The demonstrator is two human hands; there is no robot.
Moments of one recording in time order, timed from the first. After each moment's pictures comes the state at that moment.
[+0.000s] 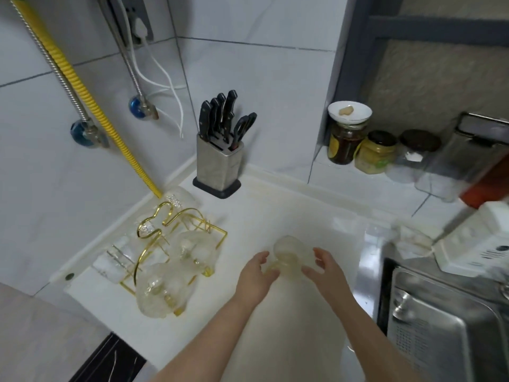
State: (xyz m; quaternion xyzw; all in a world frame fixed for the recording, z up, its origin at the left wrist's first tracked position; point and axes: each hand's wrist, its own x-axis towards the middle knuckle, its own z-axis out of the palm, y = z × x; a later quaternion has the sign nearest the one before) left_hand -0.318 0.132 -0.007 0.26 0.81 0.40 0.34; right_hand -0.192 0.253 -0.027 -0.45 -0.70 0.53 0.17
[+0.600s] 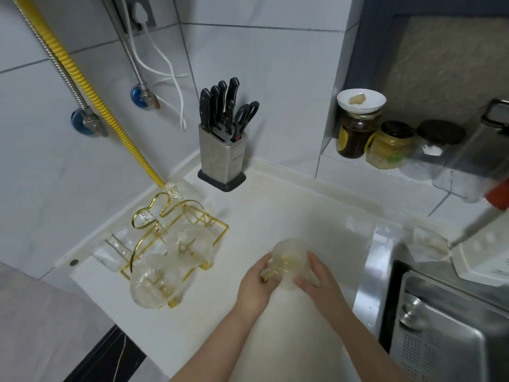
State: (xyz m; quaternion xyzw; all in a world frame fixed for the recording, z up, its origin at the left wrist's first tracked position) left_hand -0.296 0.132 -0.032 0.25 0.78 0.49 0.31; right_hand -0.180 0.254 -0.066 -0.37 -0.68 0.62 0.13
